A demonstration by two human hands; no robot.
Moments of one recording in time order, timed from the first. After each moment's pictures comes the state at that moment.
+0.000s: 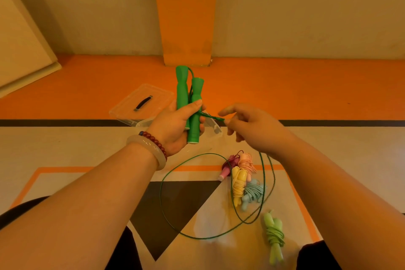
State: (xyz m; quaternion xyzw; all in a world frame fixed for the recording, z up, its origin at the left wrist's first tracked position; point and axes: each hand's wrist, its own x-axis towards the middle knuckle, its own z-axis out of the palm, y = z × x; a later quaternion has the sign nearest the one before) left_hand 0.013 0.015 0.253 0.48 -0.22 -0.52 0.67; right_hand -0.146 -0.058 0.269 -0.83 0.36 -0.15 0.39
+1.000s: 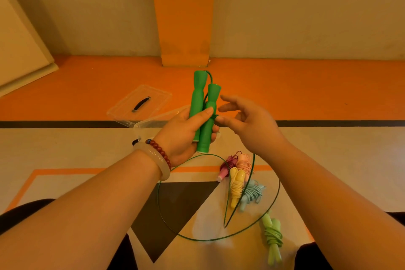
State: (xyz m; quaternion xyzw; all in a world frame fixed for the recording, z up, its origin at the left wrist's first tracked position) left_hand -0.007 0.021 0.249 0.44 -0.29 -0.56 0.64; right_hand -0.141 -0.064 0.253 -0.80 0.33 -0.30 0.40
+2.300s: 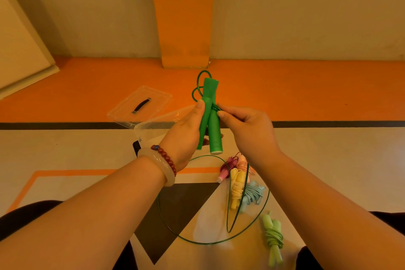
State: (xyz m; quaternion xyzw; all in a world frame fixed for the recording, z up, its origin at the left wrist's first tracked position) left_hand -0.010 0.019 0.239 0.58 -0.36 -0.45 0.57; right_hand -0.134 -0.042 0.250 -0.68 0.34 -0.40 0.50
